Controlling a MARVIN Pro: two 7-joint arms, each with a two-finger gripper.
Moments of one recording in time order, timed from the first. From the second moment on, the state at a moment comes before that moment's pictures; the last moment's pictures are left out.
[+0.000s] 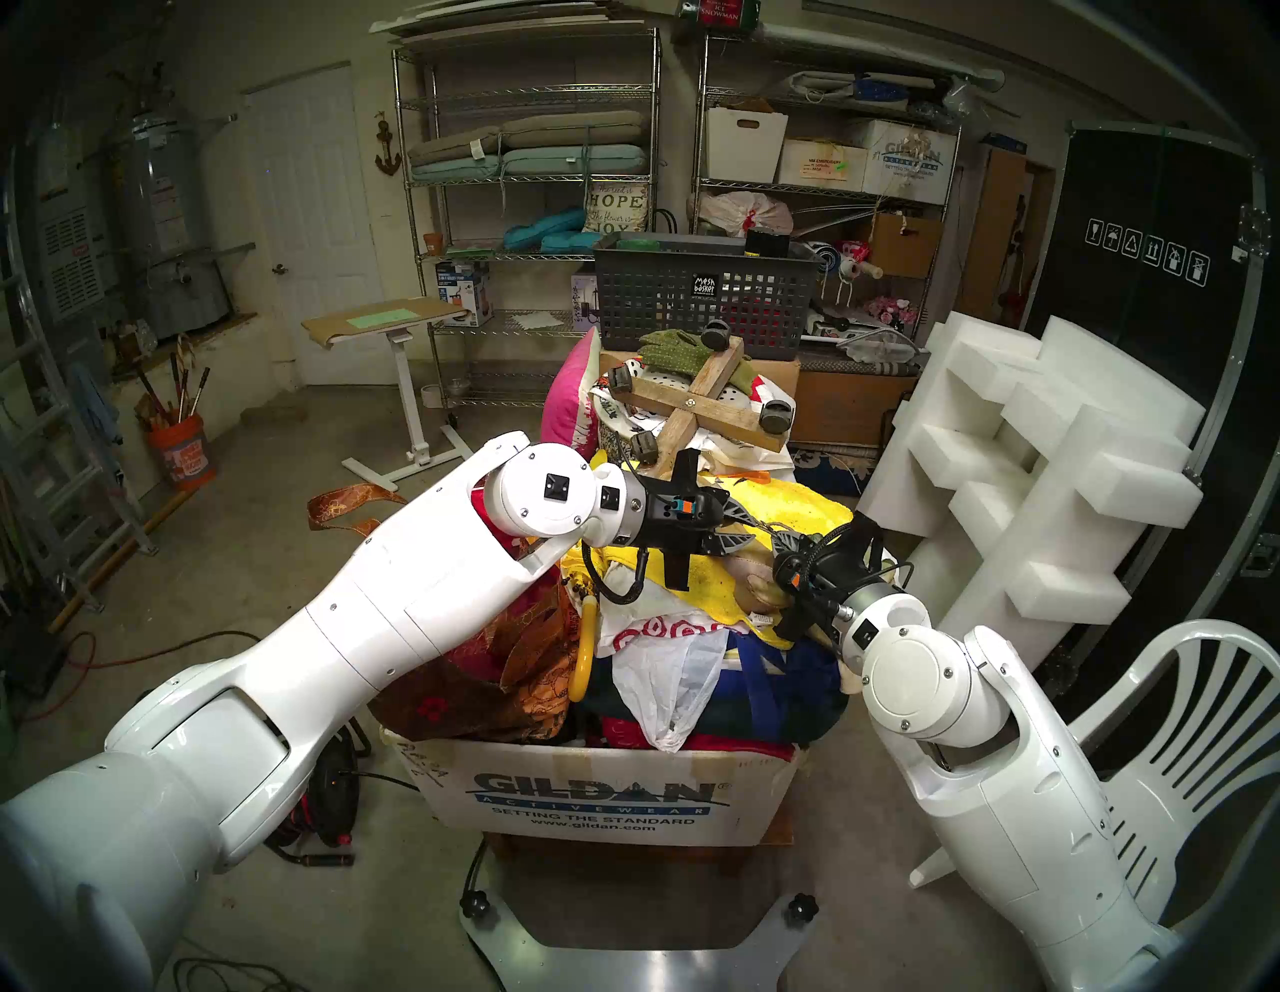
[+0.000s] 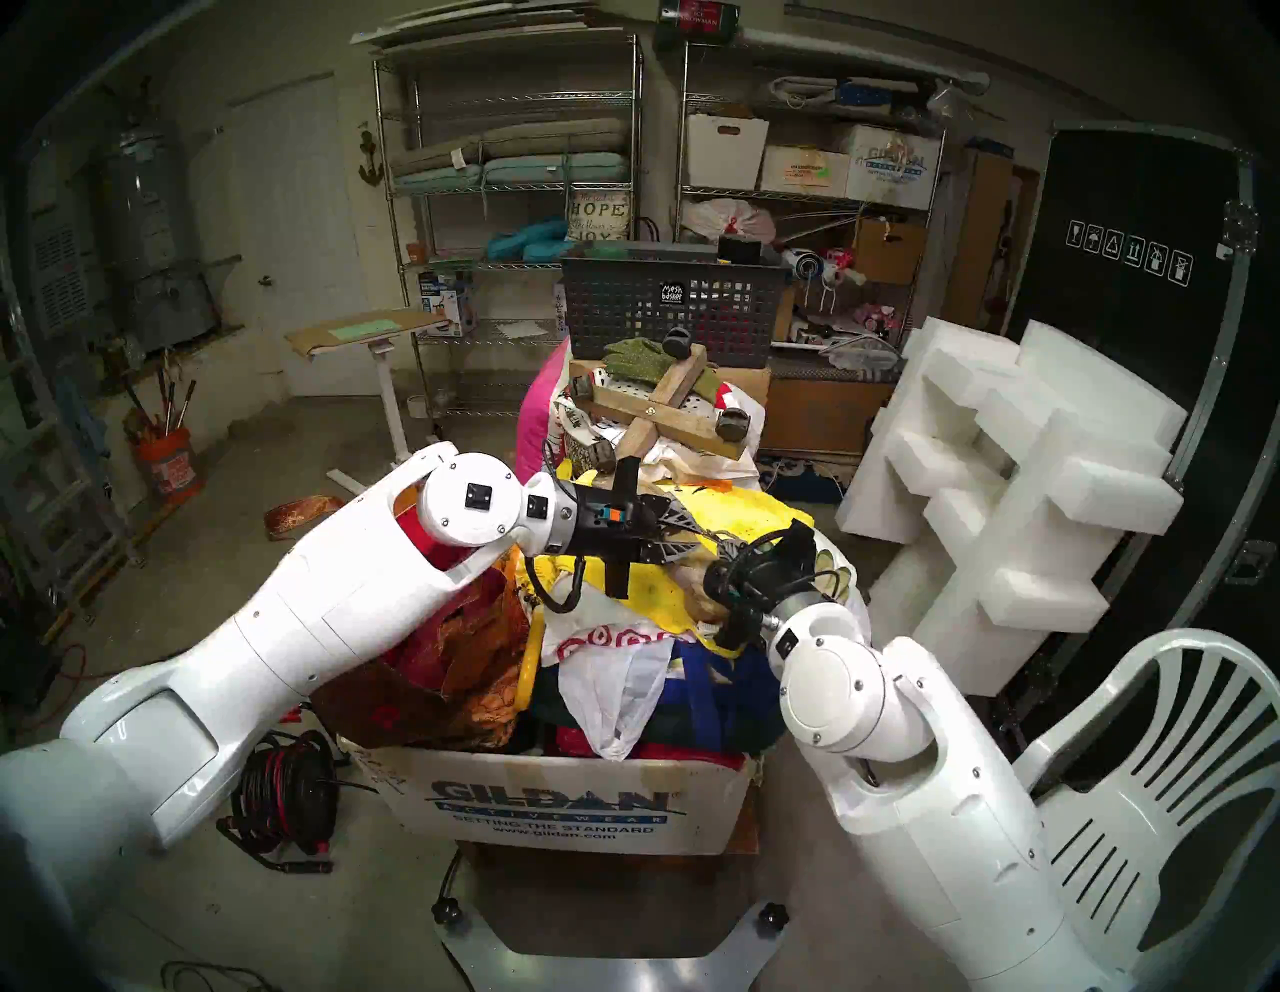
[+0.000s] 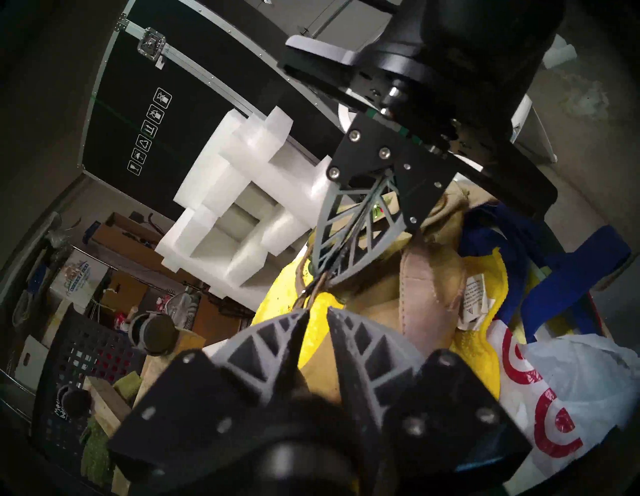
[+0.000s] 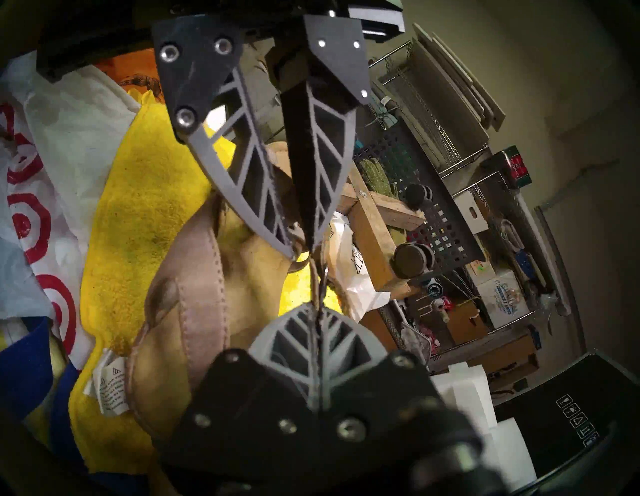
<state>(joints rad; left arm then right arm) 0.80 -1.14 -0.77 -1.49 0.14 -0.07 -0.80 -1.62 -1.09 1.32 -2.08 -0.66 0.43 0.34</state>
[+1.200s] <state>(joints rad) 0.76 -1.16 -0.77 -1.44 0.18 -0.07 -0.78 -1.61 -1.10 1.33 -2.07 -0.66 0.43 0.34</state>
